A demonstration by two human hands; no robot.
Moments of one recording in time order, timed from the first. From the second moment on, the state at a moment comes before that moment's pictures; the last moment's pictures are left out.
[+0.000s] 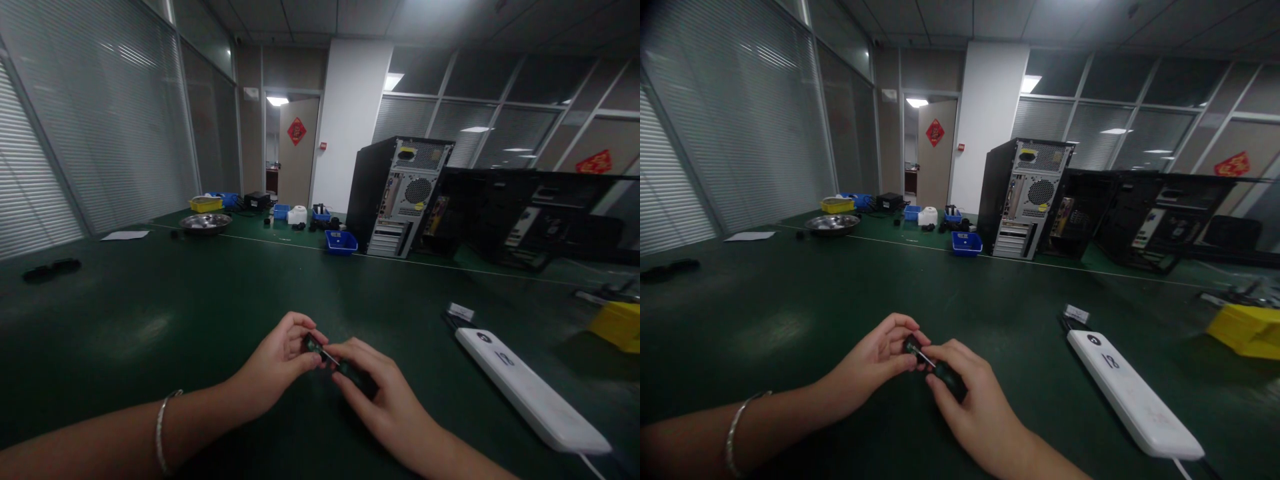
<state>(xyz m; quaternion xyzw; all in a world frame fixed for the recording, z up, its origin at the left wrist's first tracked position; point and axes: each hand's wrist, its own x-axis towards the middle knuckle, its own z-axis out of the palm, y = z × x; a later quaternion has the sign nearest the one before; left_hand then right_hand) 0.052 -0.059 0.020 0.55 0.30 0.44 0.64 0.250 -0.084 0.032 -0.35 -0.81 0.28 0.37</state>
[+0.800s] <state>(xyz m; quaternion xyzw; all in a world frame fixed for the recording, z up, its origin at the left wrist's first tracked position) 0.048 -0.057 0.021 0.60 0.30 0.41 0.62 0.251 -0.083 0.030 -0.35 -0.81 0.27 0.38</state>
